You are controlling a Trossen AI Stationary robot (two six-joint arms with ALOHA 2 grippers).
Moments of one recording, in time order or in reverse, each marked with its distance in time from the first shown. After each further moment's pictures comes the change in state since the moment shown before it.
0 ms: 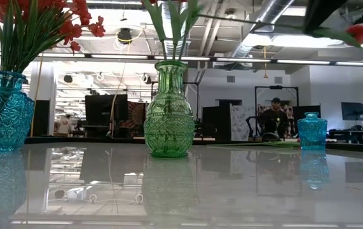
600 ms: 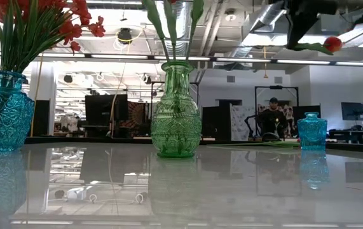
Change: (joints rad) left arm 0.000 0.000 0.000 -0.011 -0.008 0.007; right arm -0.445 -0.108 0.000 0.001 0.012 -0.311
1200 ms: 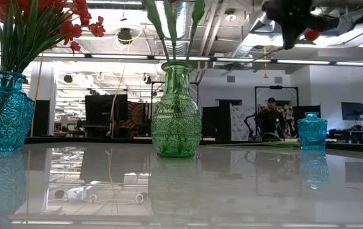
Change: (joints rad) left arm 0.000 0.000 0.000 0.006 -0.053 0.001; right arm -0.152 0.000 0.000 0.000 0.240 -0.694
